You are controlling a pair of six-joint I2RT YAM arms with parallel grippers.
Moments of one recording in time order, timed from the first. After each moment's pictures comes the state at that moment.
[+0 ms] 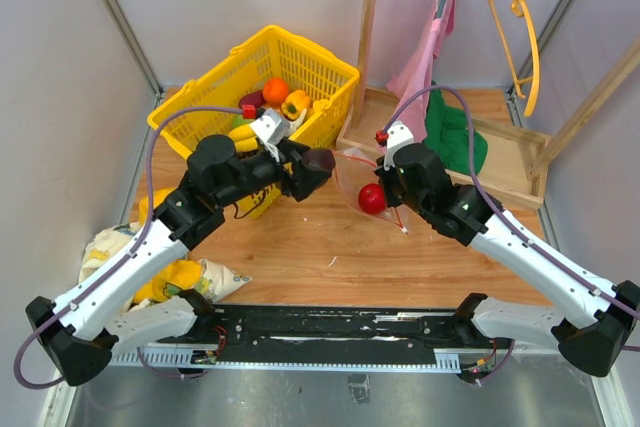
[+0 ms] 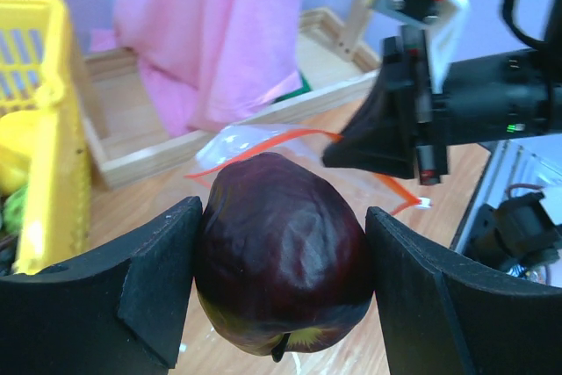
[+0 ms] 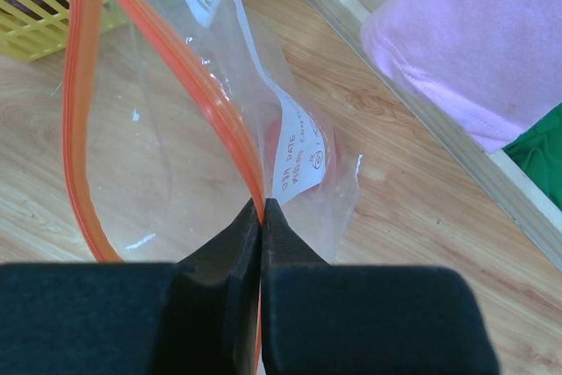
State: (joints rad) left arm -0.67 0.99 1.05 -0.13 0.24 -0.17; right arm 0.80 1.09 1.09 -0.57 0.31 0.13
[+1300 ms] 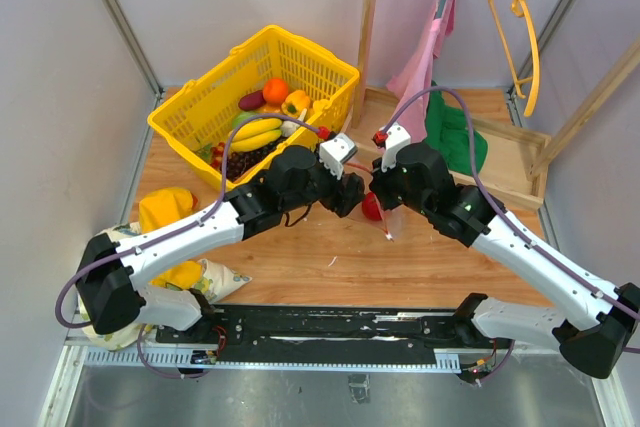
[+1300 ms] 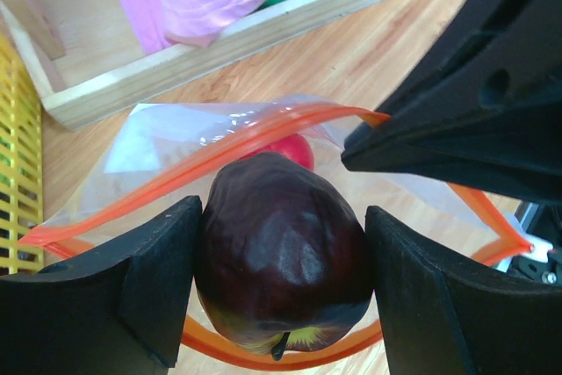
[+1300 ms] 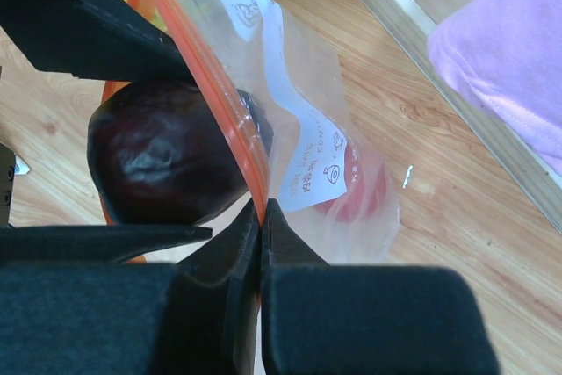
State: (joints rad) left arm -0.91 1.32 1.04 -0.06 0.03 -0.08; right arm 0.80 1.08 1.09 -0.55 0.17 0.16
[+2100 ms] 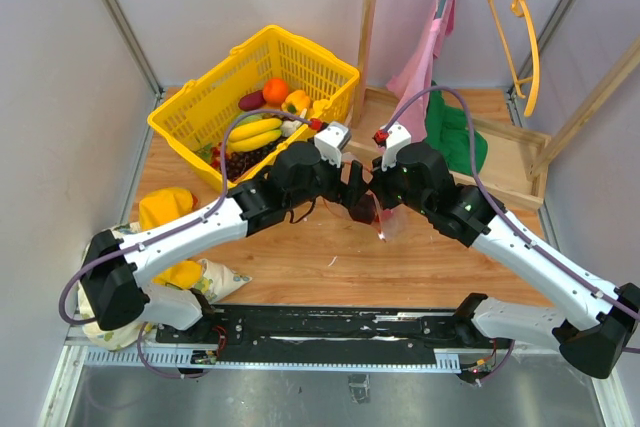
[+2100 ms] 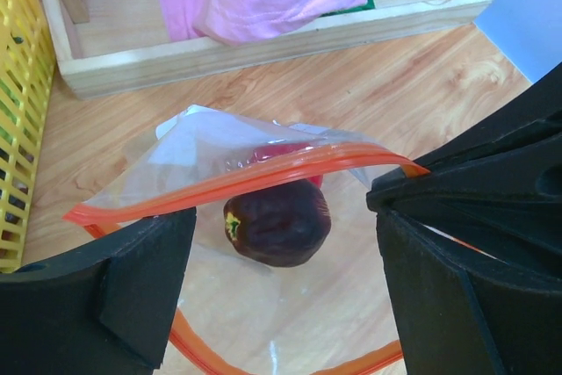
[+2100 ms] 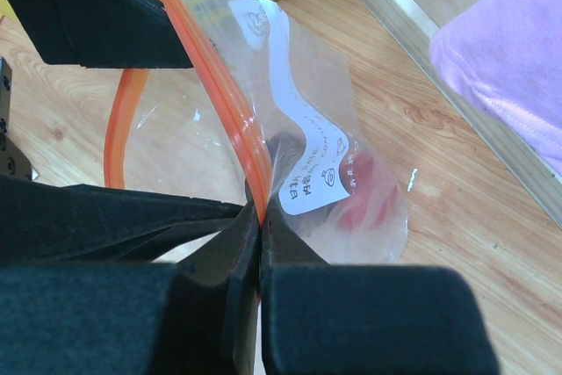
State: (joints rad) left arm -0.92 1.35 1.09 -0.07 -0.12 -0.26; right arm 0.80 1.08 1.09 -0.53 0.16 0.17
